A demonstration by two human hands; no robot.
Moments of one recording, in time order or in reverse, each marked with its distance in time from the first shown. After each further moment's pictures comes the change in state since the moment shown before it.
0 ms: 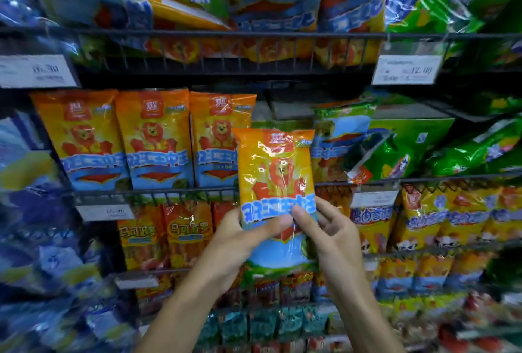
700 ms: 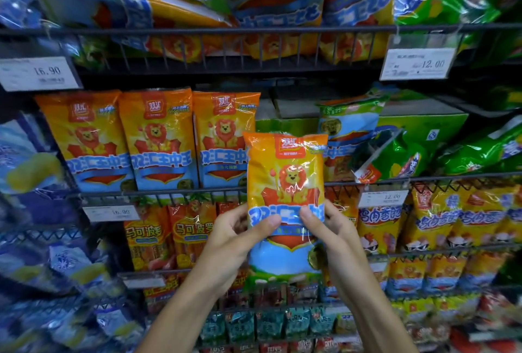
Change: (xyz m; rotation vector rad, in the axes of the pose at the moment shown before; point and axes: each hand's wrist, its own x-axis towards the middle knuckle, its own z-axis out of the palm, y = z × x) left_hand 0.003 -0.011 -0.016 -0.081 0.007 0.075; right_hand 0.005 -0.005 -0.005 0.039 -0.180 0.083
